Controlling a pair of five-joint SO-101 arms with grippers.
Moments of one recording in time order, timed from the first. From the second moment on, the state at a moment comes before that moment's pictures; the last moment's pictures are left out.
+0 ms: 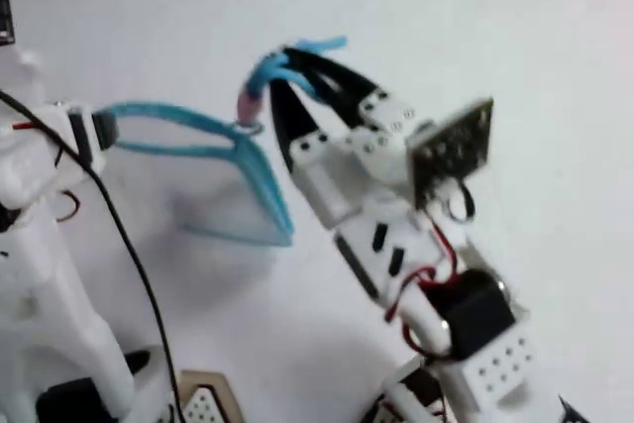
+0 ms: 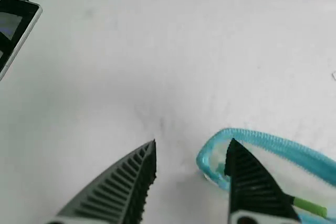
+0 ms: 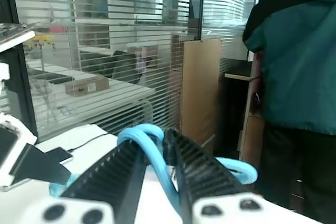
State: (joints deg) left arm -20.7 -25.6 -17.9 101.9 1.0; right arm -38.0 -53.0 22.6 30.8 1.4
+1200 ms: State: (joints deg) left arm -21.4 -59.5 20.7 89.2 7.6; right arm -45.5 6.8 -44.6 37.6 1.4
